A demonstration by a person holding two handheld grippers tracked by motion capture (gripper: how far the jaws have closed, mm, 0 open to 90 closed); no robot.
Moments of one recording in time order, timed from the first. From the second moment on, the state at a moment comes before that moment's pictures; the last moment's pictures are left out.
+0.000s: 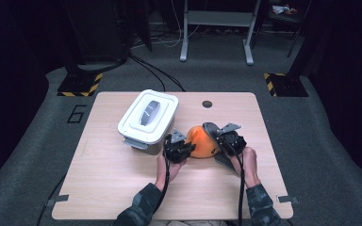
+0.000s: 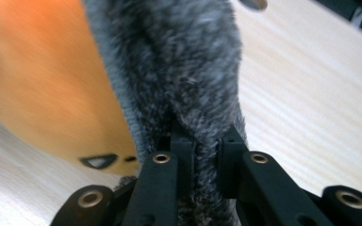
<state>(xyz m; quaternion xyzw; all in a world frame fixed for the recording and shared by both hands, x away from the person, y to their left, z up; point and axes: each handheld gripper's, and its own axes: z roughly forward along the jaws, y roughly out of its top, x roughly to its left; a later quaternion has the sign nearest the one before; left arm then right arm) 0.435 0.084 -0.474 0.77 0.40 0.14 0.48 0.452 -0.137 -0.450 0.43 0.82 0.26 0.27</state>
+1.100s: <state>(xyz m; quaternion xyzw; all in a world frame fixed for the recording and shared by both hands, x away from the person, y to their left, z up) 0.436 0.082 -0.465 0.77 0.40 0.13 0.49 0.439 -0.138 -0.434 0.41 0.81 0.29 0.29</state>
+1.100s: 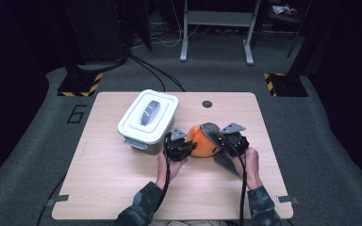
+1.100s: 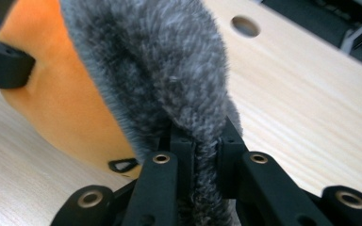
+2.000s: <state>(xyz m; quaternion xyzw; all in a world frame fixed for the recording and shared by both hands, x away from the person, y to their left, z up) 0.433 0.083 -0.471 0.79 0.37 0.18 0.46 0.444 -0.122 -0.420 0.39 0.82 0.29 0.30</state>
